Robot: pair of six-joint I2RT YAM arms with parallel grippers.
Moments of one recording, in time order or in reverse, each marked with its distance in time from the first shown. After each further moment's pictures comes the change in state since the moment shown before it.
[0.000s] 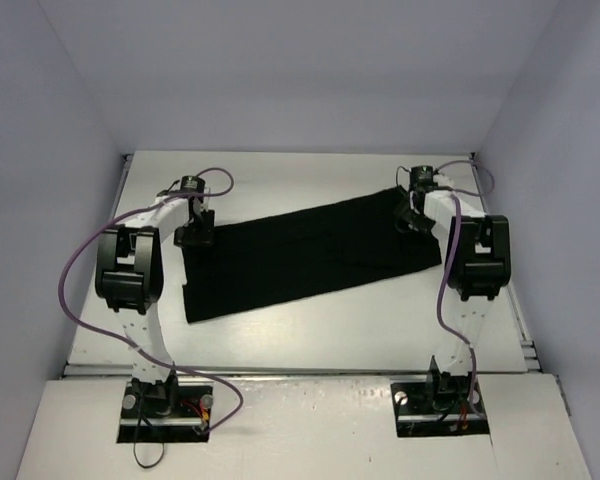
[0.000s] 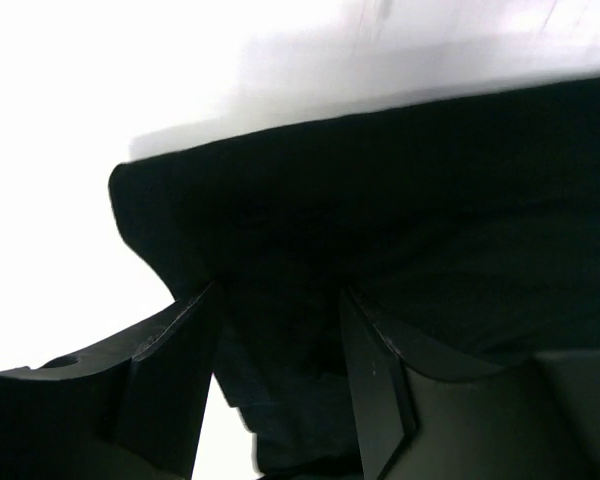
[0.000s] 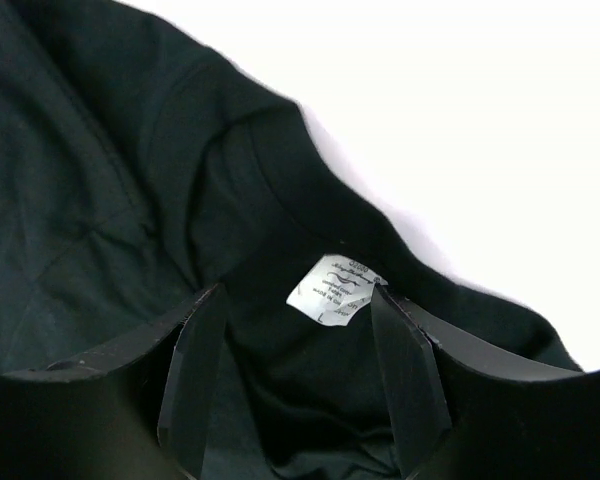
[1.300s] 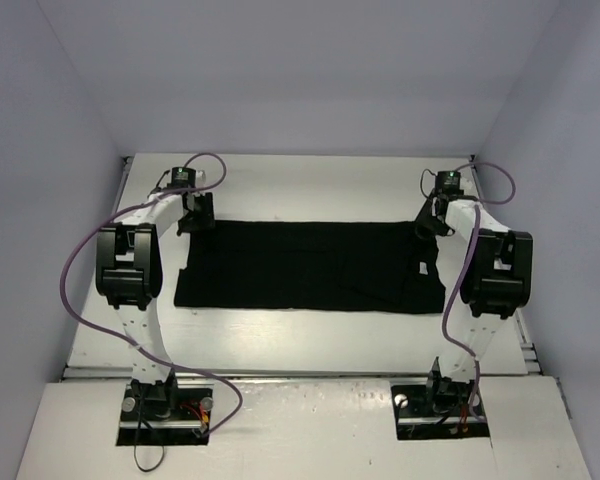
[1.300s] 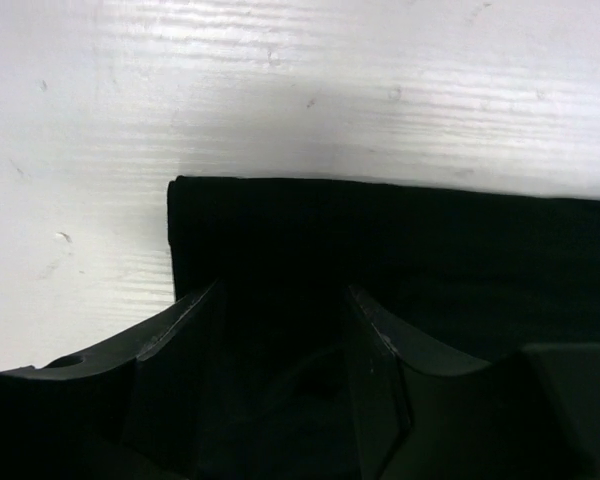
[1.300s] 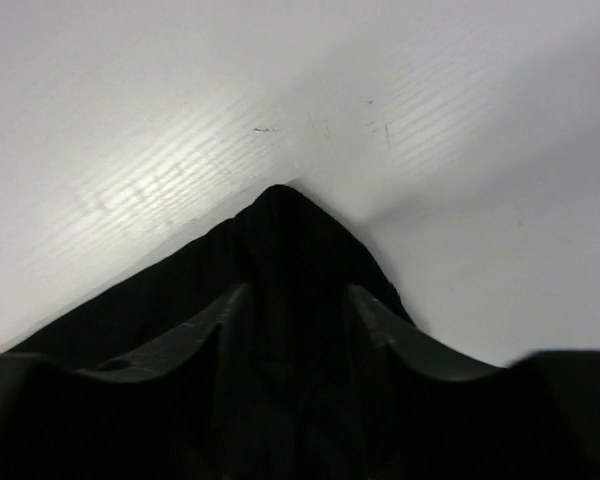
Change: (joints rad) left arm 0.048 0.043 0.065 0.176 0.174 -0.072; right arm -0.113 -0.130 -0.105 0.046 -0.113 -0.197
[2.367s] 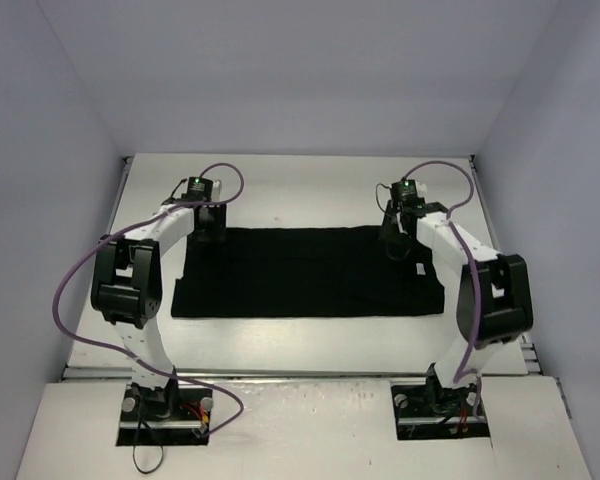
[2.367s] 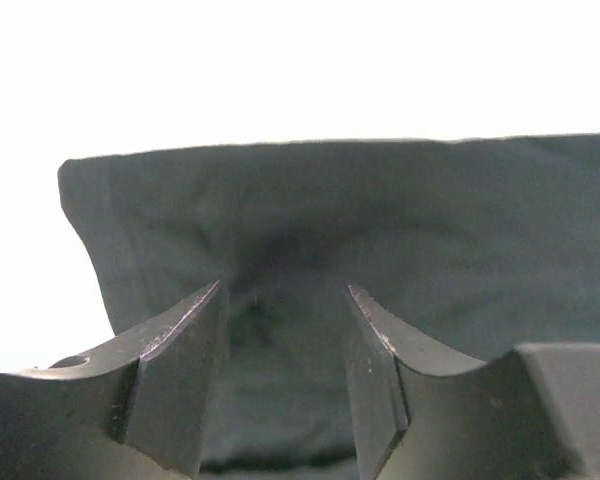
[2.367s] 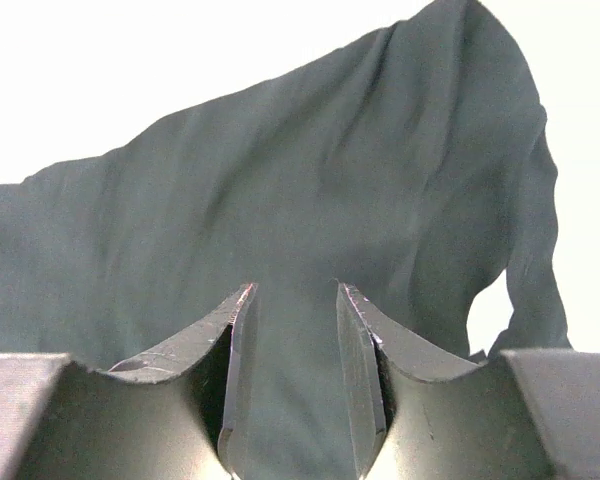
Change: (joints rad) left arm -0.111 -0.162 -0.171 0.013 -0.079 0.022; right arm 0.302 -0.253 -0.146 -0.139 0.025 -0.011
